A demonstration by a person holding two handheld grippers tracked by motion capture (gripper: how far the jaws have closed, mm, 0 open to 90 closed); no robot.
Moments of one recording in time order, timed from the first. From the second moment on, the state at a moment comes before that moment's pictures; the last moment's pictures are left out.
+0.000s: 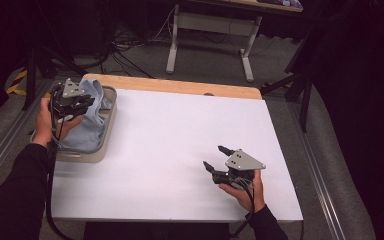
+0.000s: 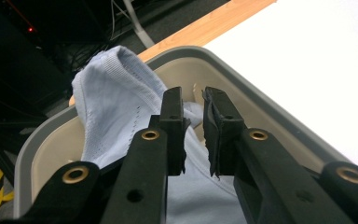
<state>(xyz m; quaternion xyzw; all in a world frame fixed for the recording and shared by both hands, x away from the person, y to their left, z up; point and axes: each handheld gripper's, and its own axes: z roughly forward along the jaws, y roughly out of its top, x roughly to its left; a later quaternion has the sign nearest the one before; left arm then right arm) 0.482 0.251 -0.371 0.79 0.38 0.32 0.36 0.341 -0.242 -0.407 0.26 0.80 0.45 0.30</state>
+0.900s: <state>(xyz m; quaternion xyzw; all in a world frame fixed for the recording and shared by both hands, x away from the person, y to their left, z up) 0.472 0.240 -0.373 0.78 0.38 0.32 0.38 0.341 -0.241 -0.409 0.25 0.80 0.45 0.31</state>
